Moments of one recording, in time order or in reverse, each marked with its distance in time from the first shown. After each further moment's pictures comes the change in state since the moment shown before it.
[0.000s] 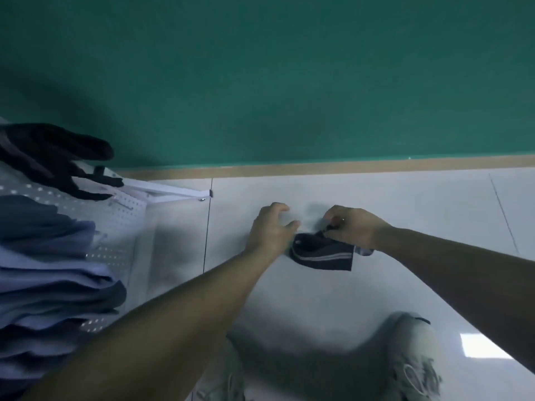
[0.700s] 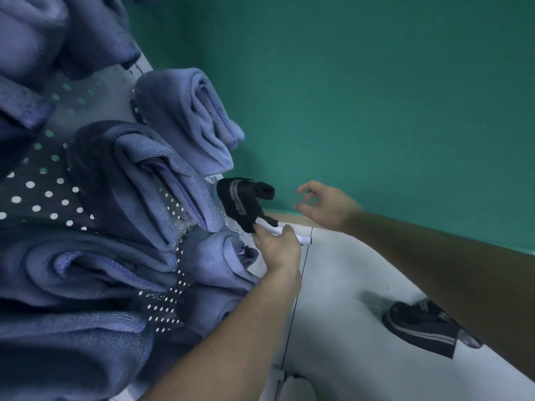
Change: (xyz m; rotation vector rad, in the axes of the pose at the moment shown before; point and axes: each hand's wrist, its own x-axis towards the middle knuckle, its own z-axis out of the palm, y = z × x) left_hand -0.069 0.001 -0.197 -0.823 0.747 -0.337; right_hand -0.016 -0.327 -0.014 0.034 0.151 -0.540
